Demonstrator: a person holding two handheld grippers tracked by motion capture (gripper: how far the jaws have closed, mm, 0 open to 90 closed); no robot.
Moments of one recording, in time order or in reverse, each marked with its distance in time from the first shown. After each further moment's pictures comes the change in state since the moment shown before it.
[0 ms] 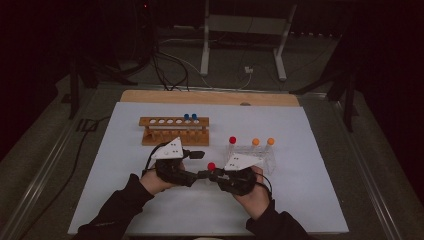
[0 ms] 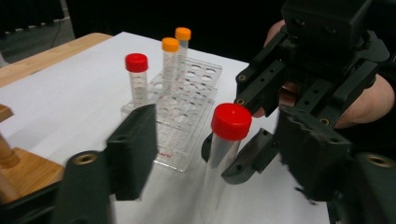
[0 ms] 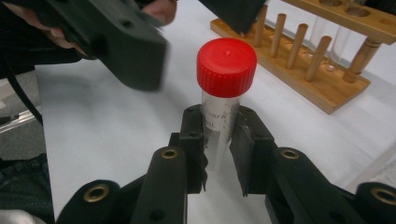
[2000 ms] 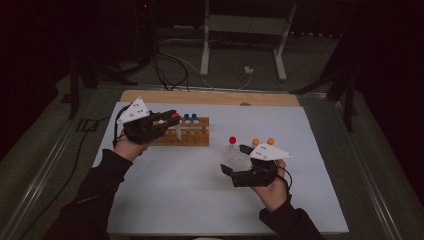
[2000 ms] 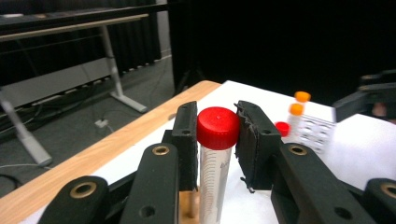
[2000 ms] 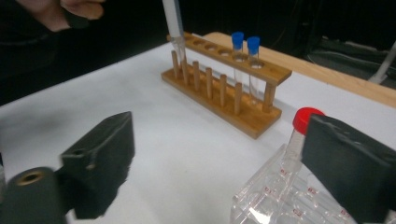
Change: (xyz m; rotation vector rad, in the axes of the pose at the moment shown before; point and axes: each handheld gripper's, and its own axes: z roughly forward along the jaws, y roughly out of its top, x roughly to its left) left arm 0.073 0.048 -0.075 -0.137 0.362 0.024; right arm -0.026 0.007 -0.048 -0.188 -0.147 0.092
